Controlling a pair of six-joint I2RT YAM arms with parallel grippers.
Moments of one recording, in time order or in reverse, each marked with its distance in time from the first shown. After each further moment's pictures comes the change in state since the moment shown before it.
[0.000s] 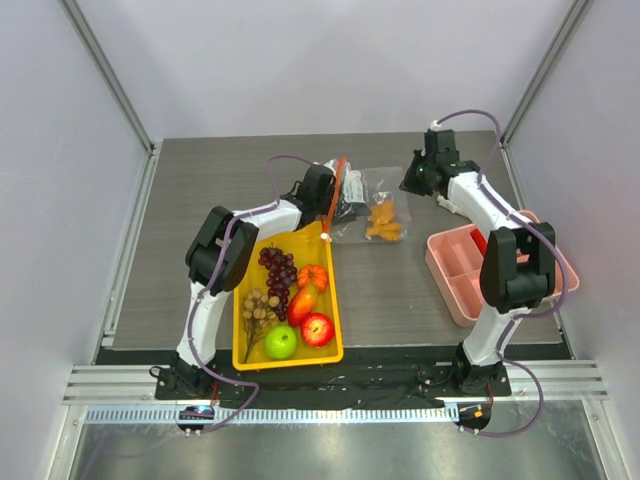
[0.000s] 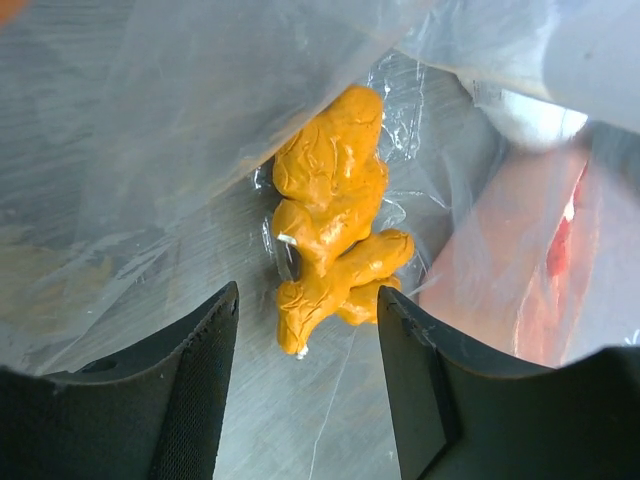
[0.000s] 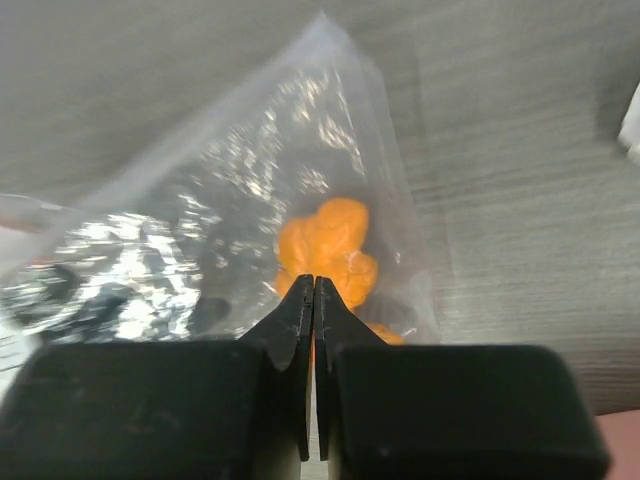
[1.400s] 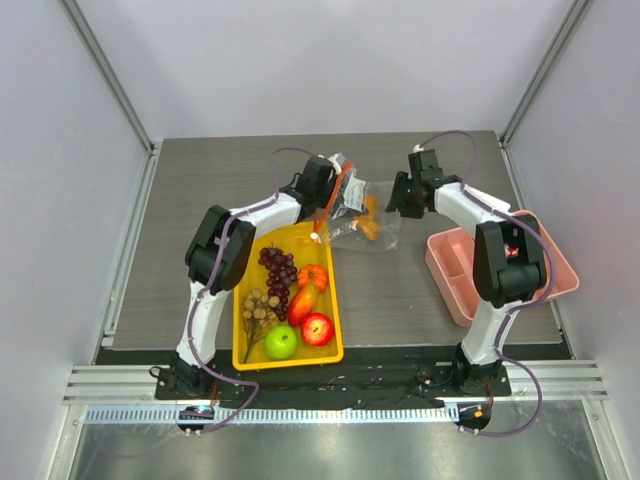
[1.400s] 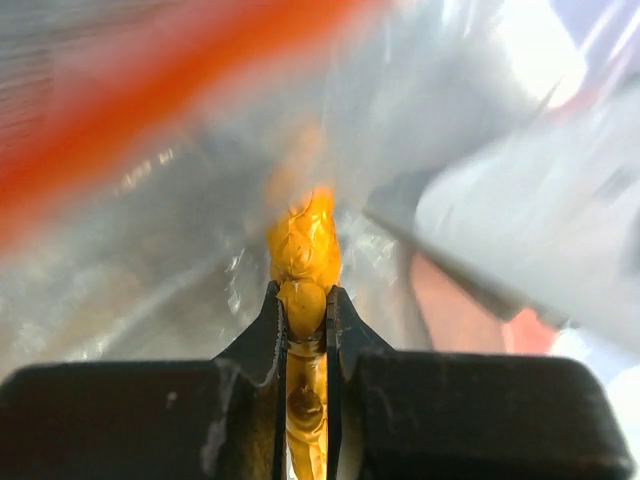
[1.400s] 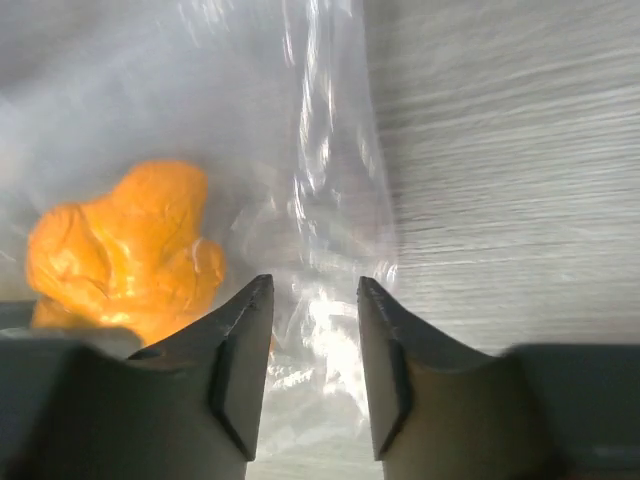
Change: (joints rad) left arm 0.008 0.026 0.087 -0.090 0.074 0.065; right arm 0.061 0.101 -0.128 0.021 0.046 -0.030
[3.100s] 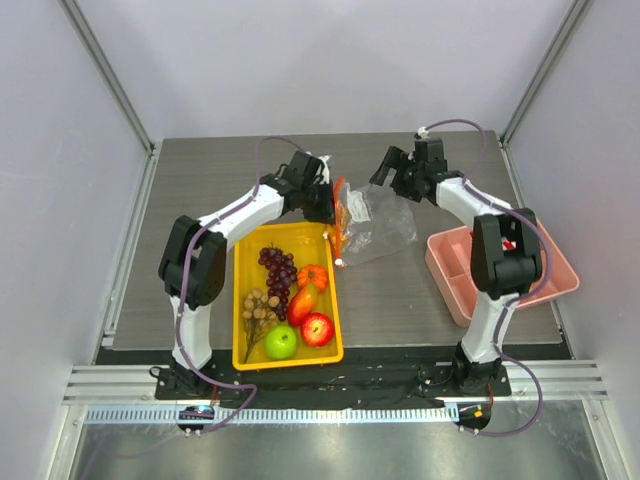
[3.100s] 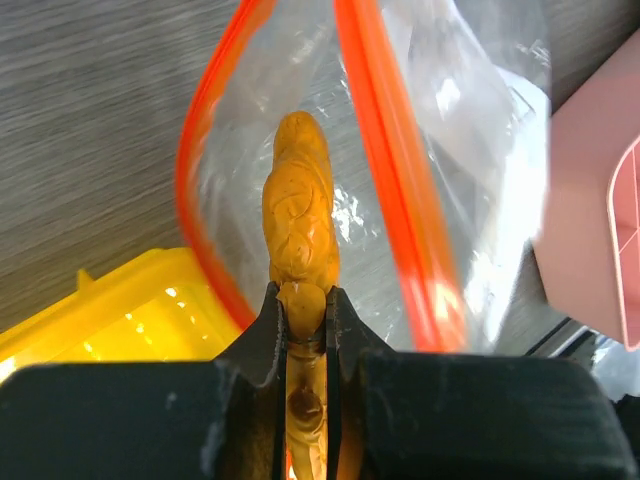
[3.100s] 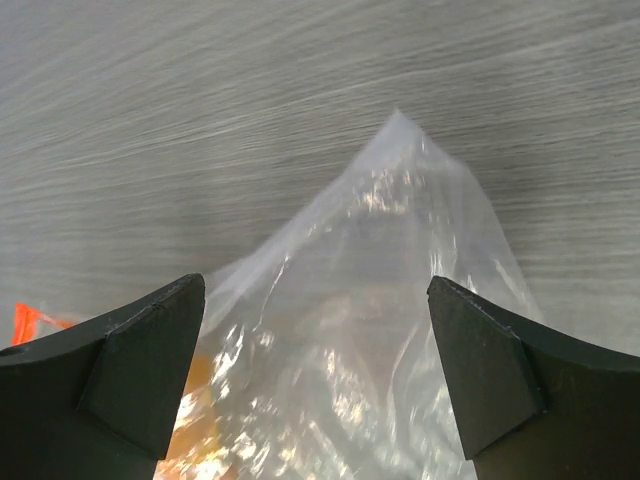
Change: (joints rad) left arm 0.013 -0.232 -0.019 -0.458 -0.122 0.296; right arm -0.033 -0.001 0.047 0.247 -0.173 0.072
